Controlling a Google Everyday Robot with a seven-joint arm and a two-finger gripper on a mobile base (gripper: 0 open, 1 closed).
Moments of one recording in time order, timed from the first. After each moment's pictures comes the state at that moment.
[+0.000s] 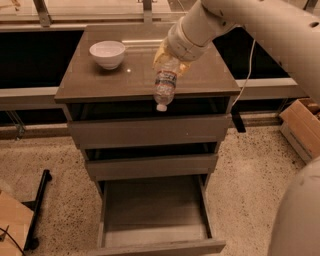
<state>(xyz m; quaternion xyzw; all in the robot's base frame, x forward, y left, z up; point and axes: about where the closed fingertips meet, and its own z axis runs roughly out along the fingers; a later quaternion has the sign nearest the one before) 0.689 -0.027 0.914 0.04 0.95 0.25 0.20</state>
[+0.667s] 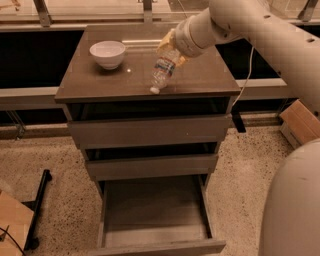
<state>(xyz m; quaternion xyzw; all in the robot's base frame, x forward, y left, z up) 0.759 -0.042 0.918 0.11 0.89 0.34 0.28</state>
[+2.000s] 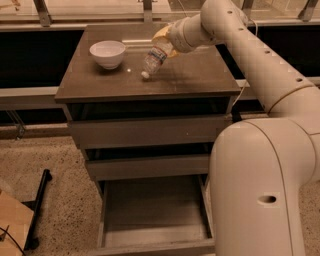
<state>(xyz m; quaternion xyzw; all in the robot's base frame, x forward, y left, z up) 0.865 -0.029 0.897 0.15 0.86 0.40 0.29</state>
